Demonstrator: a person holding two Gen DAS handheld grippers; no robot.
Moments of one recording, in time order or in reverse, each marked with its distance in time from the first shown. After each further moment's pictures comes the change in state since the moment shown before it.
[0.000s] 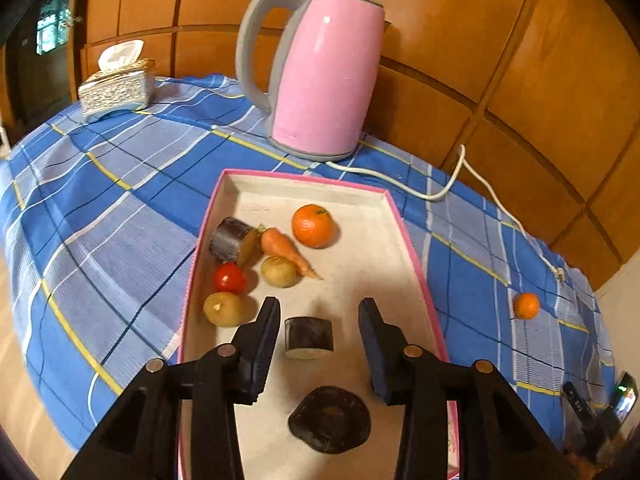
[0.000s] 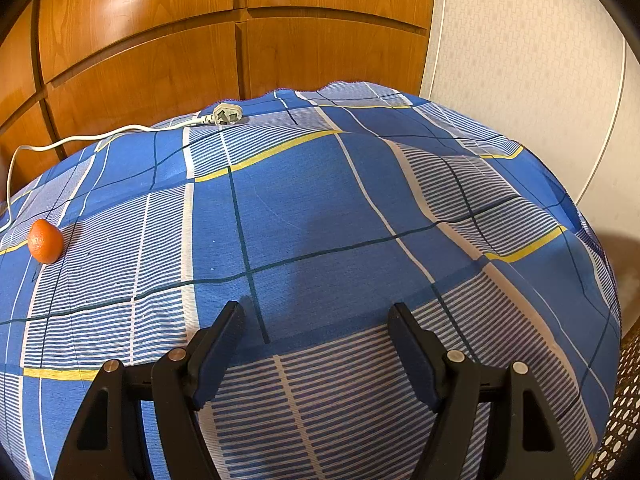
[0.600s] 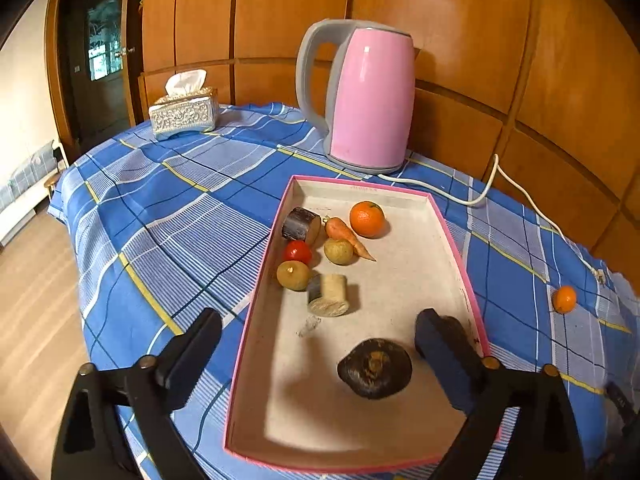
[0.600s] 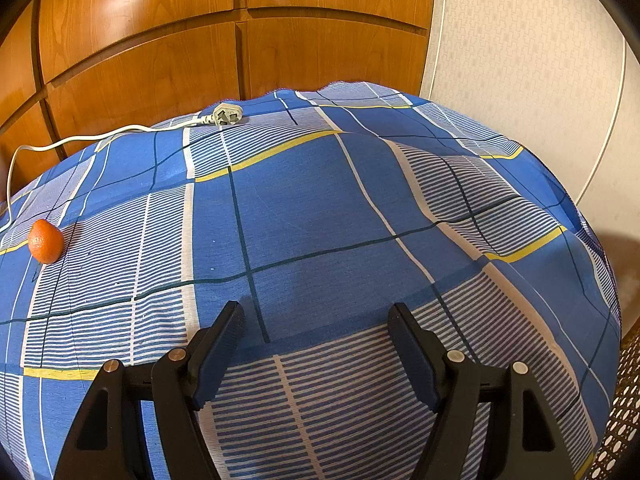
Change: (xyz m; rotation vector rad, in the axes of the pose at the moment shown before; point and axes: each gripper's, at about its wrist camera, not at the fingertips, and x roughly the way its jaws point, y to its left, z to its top) left arm -0.042 -0.003 -0.048 -0.004 -0.141 0.226; right arm 0.000 0.000 0.000 -0.001 0.000 -0.002
